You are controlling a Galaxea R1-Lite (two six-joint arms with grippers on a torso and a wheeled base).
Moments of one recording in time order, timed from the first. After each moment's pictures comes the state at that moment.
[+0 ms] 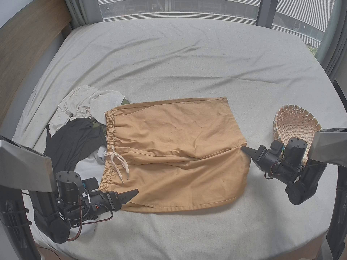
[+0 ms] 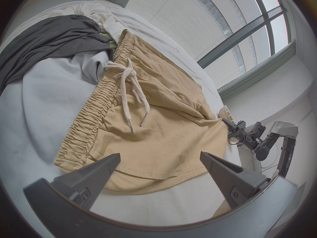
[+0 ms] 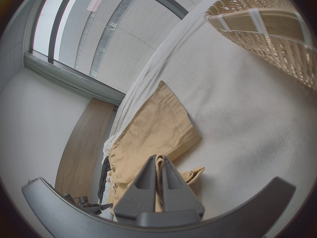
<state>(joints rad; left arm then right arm) -0.30 2.17 -0.17 -1.55 -0.28 -0.49 0.18 2.26 -0.60 -1.54 0.37 0.80</state>
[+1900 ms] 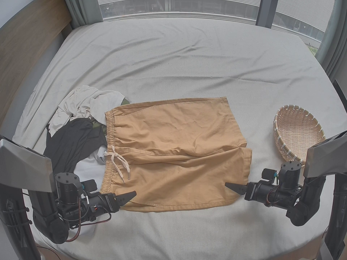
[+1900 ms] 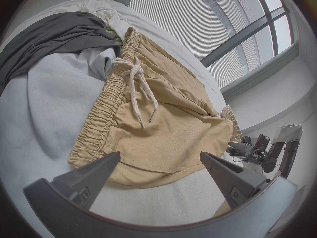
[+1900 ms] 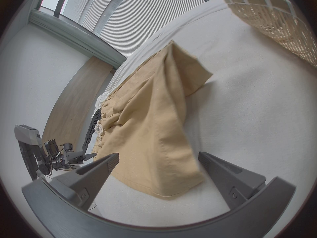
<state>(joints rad) -0.29 2.18 -0.15 -1.55 -0.28 -0.49 0.32 2.26 -0.30 -1.54 0.36 0.49</state>
